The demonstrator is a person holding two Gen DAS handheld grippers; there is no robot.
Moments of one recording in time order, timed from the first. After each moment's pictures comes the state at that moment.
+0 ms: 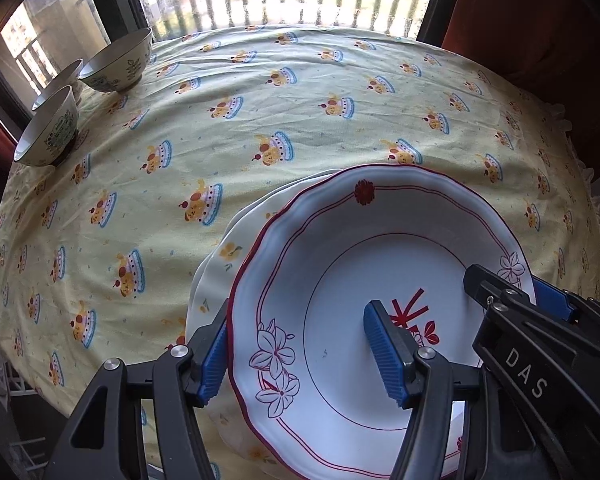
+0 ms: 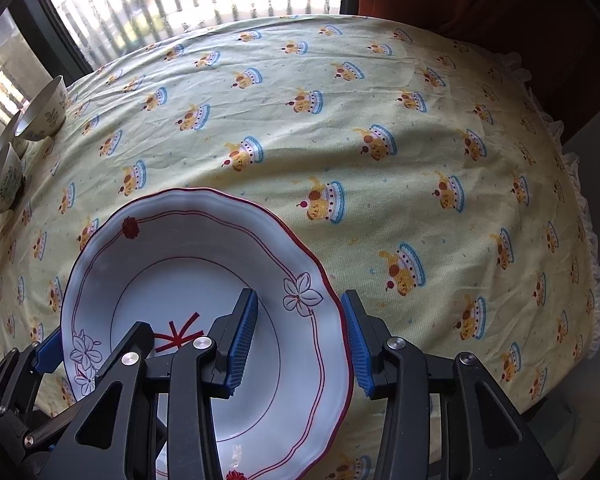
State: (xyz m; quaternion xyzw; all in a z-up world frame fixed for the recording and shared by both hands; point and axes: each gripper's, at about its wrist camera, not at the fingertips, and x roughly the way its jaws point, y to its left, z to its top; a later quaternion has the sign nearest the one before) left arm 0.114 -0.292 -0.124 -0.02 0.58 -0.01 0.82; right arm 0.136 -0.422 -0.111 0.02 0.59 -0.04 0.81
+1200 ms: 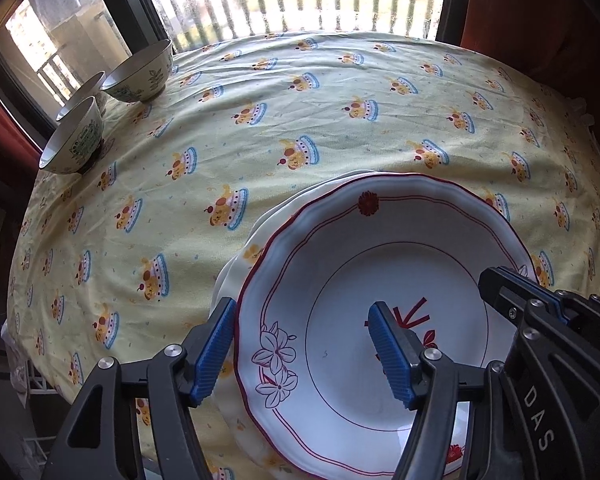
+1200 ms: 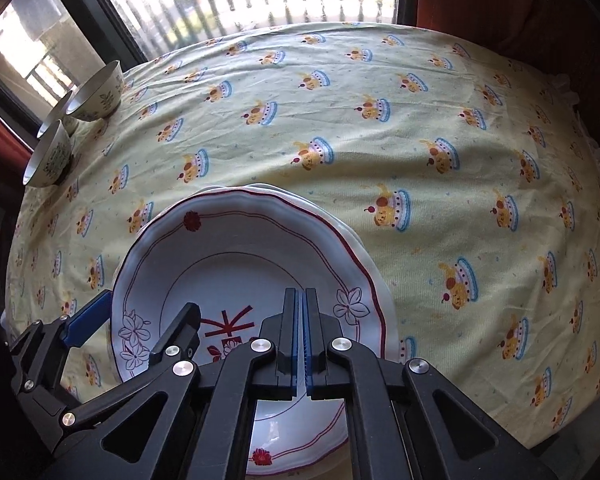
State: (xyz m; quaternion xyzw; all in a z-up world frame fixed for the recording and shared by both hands) left arm 0.113 -0.295 -0.129 0.01 0.56 0.04 0.83; right arm 0.131 -0.401 -0.112 0.01 0.57 0.05 0.82
